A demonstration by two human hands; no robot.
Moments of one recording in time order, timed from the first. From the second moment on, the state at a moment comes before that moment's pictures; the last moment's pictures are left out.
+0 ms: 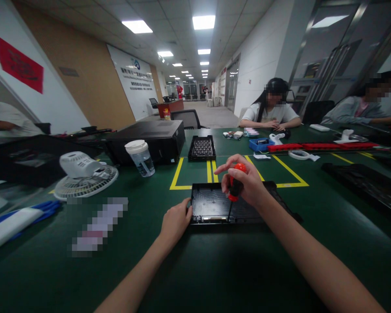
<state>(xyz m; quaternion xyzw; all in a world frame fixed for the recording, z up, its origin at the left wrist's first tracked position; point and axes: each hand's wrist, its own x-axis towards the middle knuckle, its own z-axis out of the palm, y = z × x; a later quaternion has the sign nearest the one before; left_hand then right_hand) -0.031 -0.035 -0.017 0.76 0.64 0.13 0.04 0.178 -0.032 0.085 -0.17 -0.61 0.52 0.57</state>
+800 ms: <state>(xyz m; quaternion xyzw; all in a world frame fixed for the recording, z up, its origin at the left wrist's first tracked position) -0.030 -0.036 -0.014 0.75 0.64 0.12 0.04 0.183 -0.036 0.089 -0.12 -0.57 0.63 0.52</state>
